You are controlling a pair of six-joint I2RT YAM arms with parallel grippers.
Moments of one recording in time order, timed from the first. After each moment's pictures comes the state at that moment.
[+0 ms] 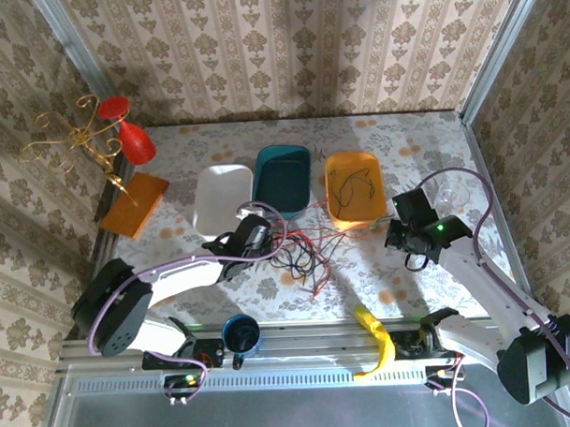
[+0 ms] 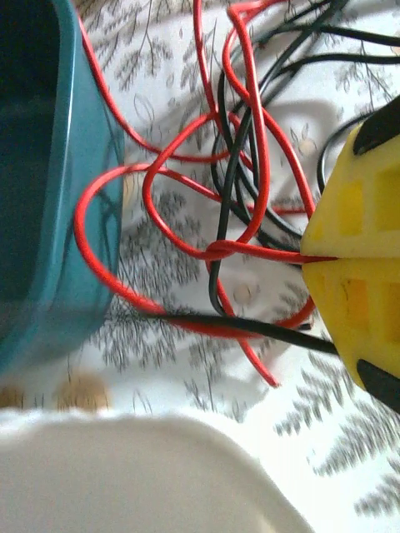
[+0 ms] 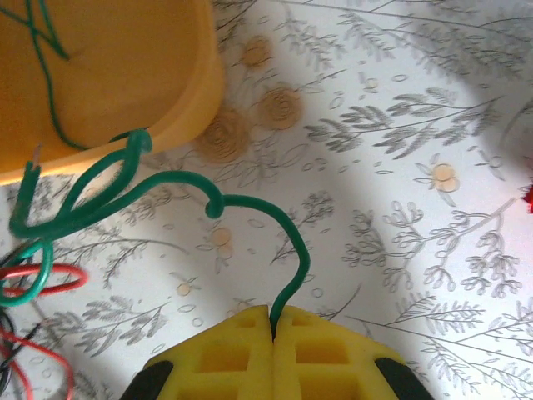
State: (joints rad) left arm -0.81 1.38 0.62 -0.10 -0.25 -0.62; right arm 0.28 1.03 0.79 -0.86 0.18 0.58
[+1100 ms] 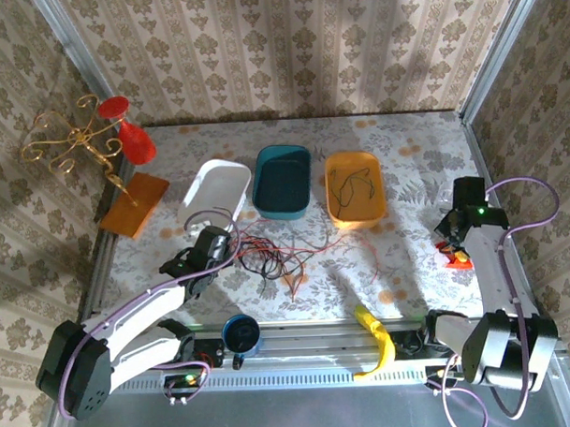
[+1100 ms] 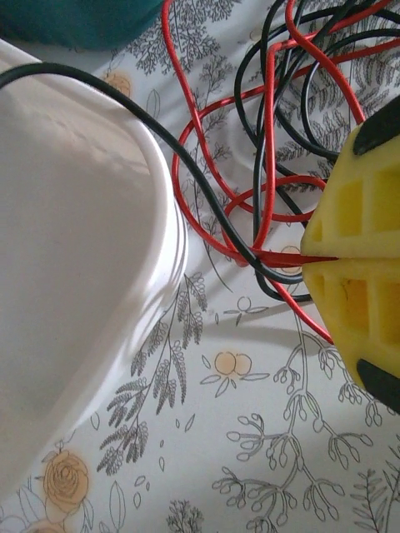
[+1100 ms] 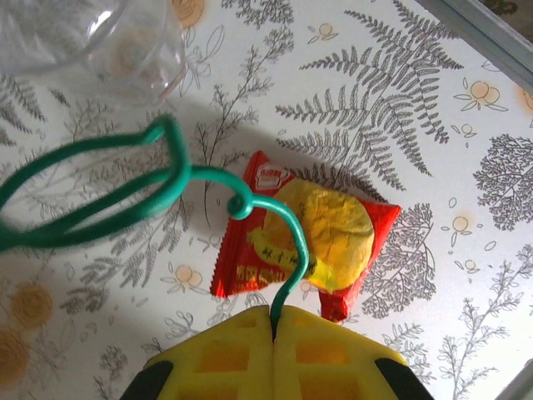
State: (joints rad) left arm -0.62 1.00 0.45 -0.35 -0.39 -0.73; right arm -0.26 1.10 0.85 -0.93 0.24 0.64
